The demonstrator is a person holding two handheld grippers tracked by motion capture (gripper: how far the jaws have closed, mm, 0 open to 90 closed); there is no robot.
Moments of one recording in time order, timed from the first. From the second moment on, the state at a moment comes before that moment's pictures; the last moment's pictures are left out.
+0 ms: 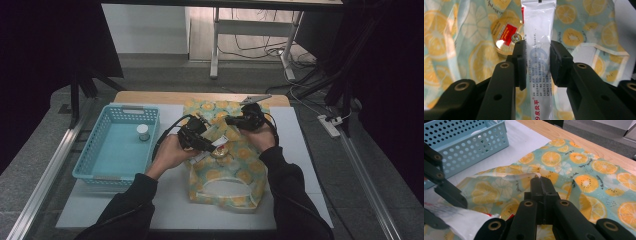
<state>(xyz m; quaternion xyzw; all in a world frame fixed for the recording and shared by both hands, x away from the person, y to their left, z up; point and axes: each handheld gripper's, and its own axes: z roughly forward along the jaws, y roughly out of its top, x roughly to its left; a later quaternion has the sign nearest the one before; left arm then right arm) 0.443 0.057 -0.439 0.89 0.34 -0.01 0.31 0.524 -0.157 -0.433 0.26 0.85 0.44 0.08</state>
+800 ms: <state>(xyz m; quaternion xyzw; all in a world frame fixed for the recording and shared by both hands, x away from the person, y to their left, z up) 0.478 0.029 -0.475 0.89 0.35 0.04 0.29 0.524 -0.155 -0.438 0.26 0.86 0.44 0.08</state>
